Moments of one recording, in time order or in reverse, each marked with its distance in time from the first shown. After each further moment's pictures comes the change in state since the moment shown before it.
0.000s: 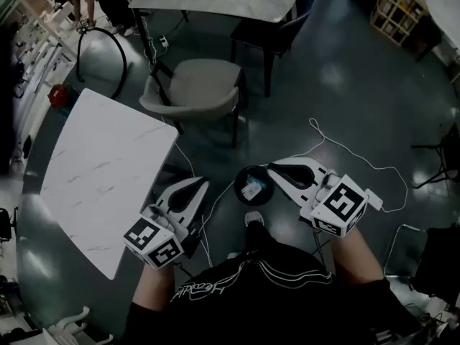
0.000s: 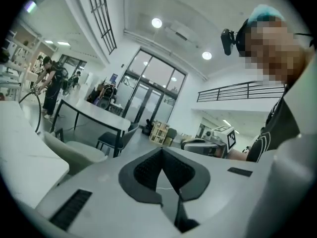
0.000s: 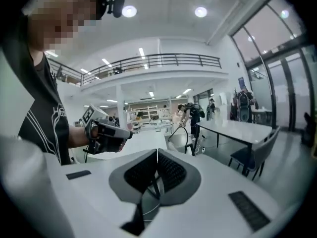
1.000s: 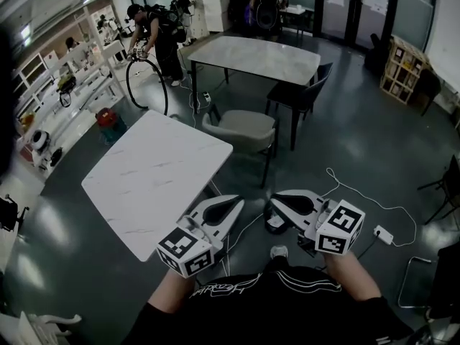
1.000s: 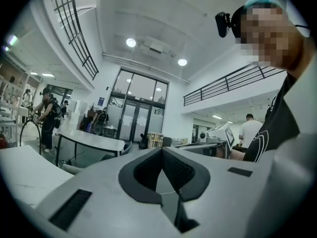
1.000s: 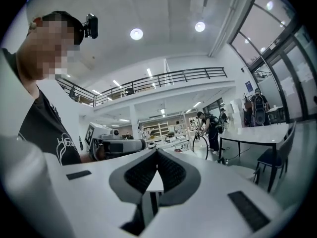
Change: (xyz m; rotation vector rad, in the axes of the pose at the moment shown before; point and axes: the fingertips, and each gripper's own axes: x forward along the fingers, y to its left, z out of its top) left arm -0.206 -0.154 0.038 0.262 -0.141 -0.044; right arm -0.036 0.266 0.089 0.050 -0.221 0.126
